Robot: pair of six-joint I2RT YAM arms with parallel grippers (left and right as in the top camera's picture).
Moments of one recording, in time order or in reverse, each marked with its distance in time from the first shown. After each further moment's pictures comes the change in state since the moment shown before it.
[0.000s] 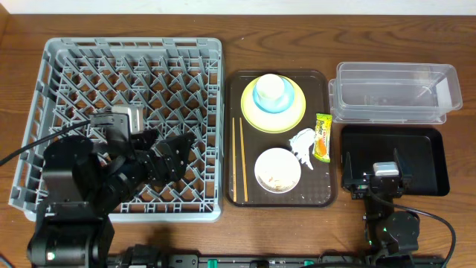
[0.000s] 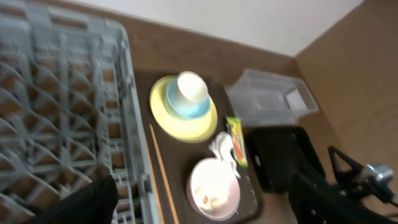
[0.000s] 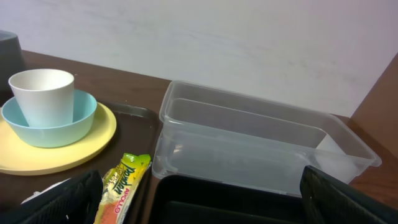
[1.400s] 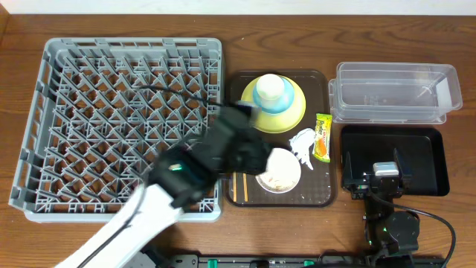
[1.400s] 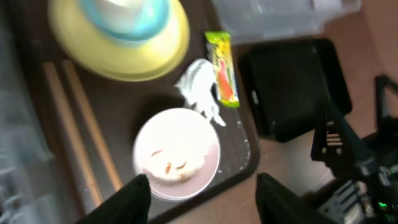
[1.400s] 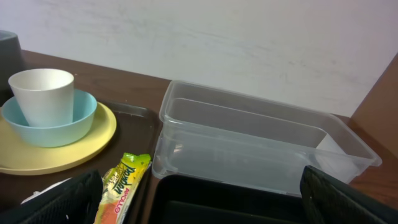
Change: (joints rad) left arm -0.770 0.475 0.000 0.225 -0.457 -0.290; right arm 0.000 0.001 0.000 0.000 0.000 0.000
